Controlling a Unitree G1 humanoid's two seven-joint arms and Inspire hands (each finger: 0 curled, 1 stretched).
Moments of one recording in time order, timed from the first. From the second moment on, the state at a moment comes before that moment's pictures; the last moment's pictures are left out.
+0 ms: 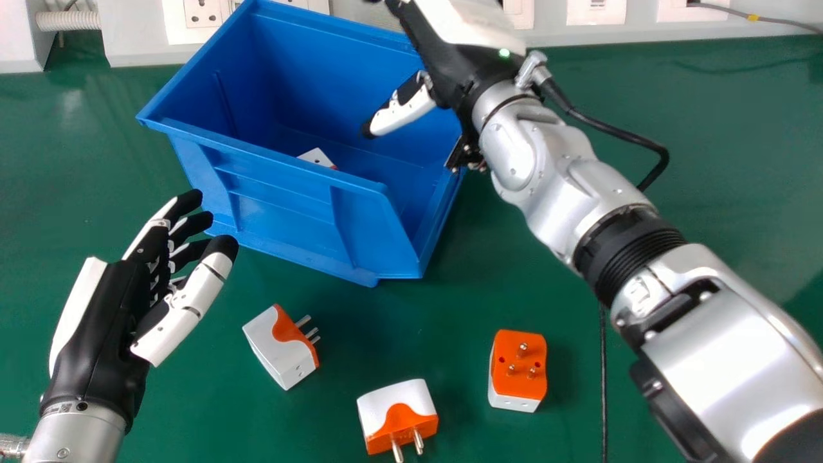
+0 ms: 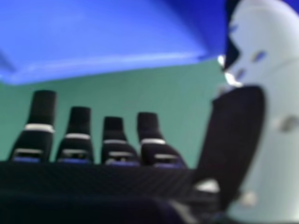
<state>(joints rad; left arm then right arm) 0.26 0.26 0.24 -0.39 0.00 0.15 -0.19 -1.21 -0.09 0.41 1.08 -0.59 -0.05 -0.19</state>
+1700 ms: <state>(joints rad) 0.35 0.21 0.29 -0.34 -0.02 0.07 -0.15 0.02 -0.28 0.21 -0.40 -0.73 0.31 -0.02</state>
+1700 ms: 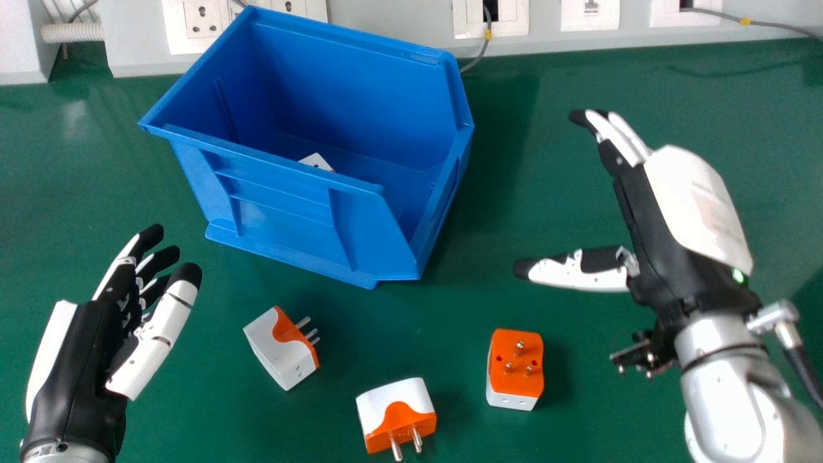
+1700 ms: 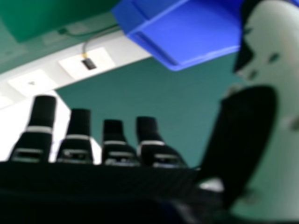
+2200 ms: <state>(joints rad) 0.42 0.21 0.30 -0.38 -0.04 0.04 -0.15 0.25 -0.19 0.28 -0.56 -0.75 0.31 0.00</state>
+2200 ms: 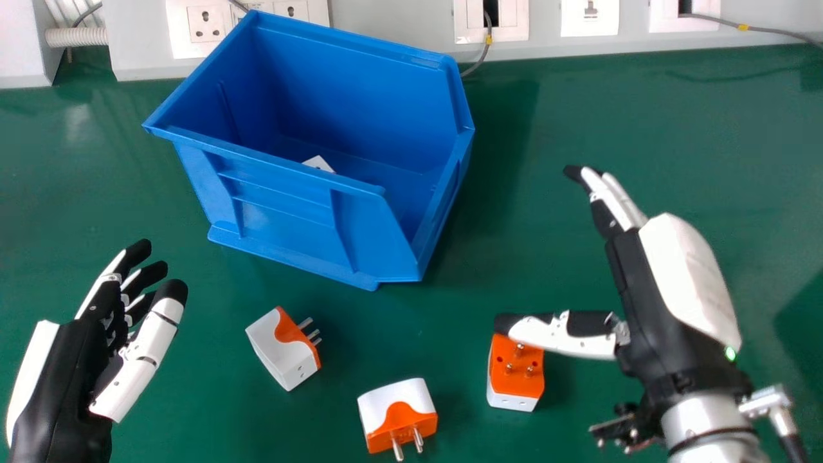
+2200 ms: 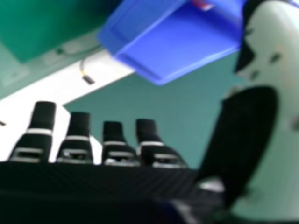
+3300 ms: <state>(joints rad) 0.43 0.24 0.33 -0.39 -0.04 0.04 -0.16 0.19 -0.30 0.29 -0.32 -0.71 0.26 0.14</state>
